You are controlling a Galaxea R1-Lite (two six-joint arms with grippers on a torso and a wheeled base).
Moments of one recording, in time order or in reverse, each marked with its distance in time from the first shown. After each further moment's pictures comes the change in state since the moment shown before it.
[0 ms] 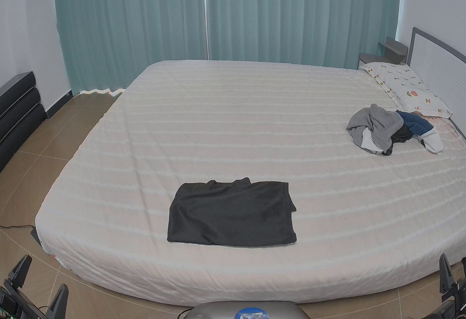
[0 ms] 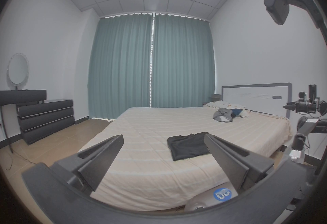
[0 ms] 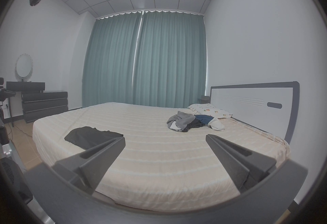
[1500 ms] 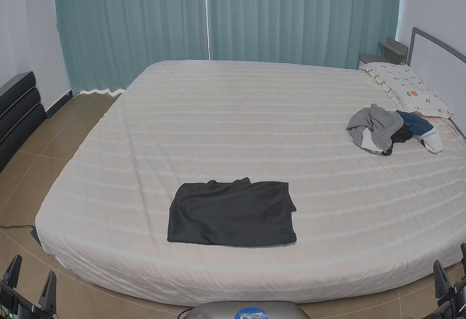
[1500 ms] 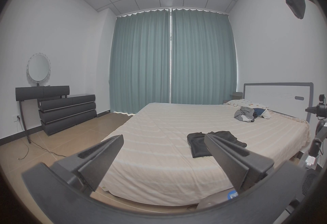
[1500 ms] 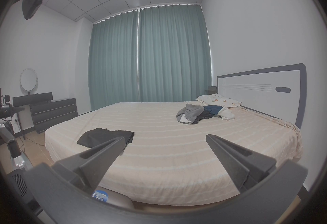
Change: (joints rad) left arm 0.000 0.001 0.001 0.042 0.218 -0.015; right arm 0.001 0.001 0.000 0.053 0.068 0.109
